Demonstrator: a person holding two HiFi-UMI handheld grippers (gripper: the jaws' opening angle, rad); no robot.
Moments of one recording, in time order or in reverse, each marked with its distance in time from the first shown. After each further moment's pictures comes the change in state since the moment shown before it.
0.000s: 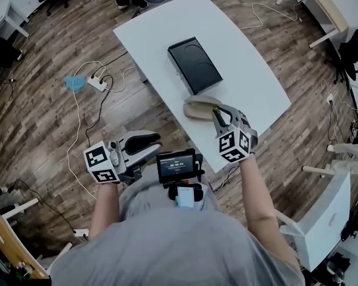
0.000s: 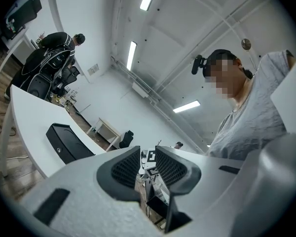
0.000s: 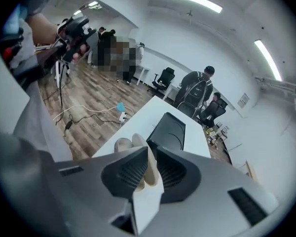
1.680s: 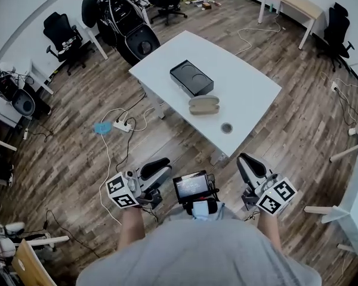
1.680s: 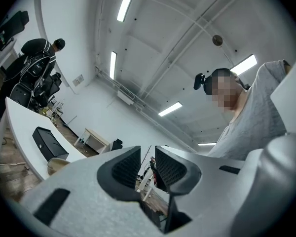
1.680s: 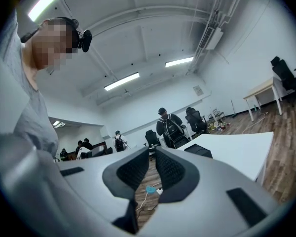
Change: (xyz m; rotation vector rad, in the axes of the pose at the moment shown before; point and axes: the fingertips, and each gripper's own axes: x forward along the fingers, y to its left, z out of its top) left arm -0.048 -0.175 -0.040 0.128 -0.086 -0.090; right arm -0.315 0.121 0.017 0.977 -0.796 0.014
